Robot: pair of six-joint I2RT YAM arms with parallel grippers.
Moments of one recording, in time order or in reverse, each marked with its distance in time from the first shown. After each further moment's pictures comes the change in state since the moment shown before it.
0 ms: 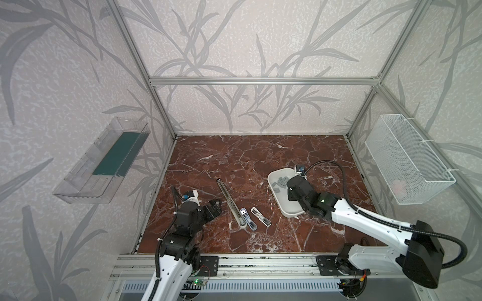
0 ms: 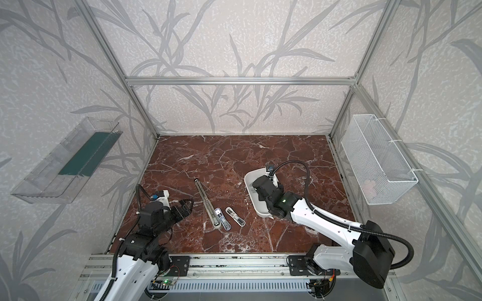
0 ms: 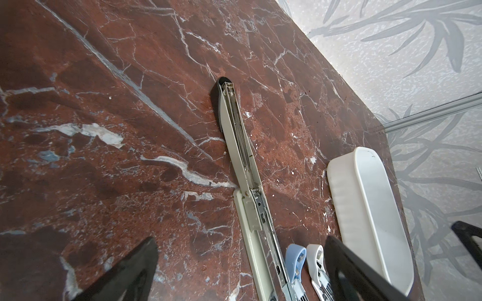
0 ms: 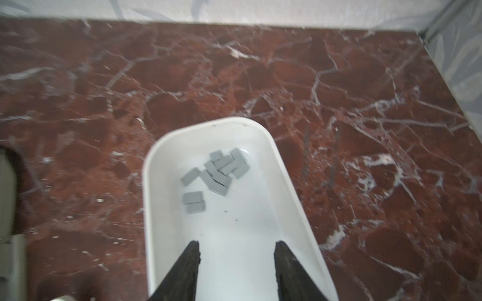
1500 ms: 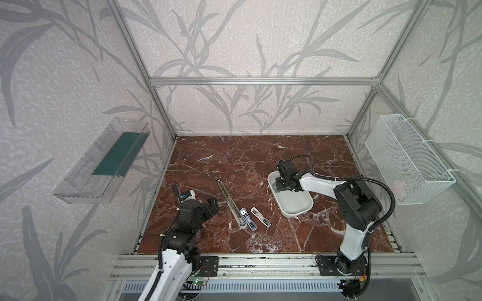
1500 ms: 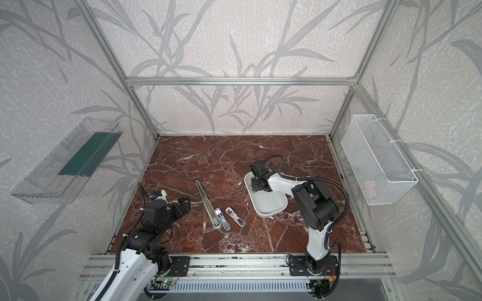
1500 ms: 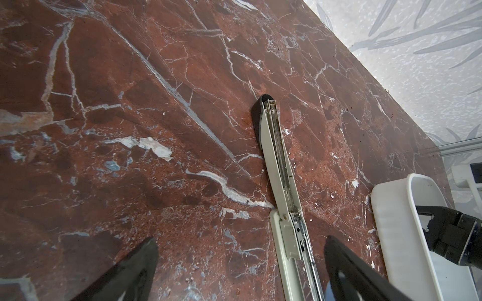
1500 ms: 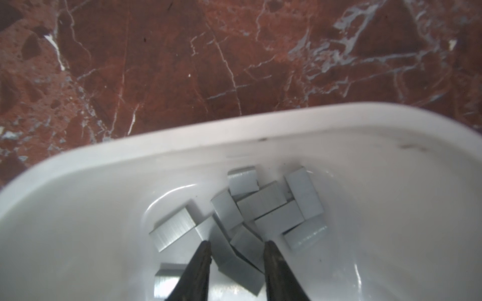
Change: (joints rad) left arm -0.001 0.103 -0.006 0.037 -0.160 -0.005; right arm -0.198 0.607 0.277 0.141 -0.395 -0.176
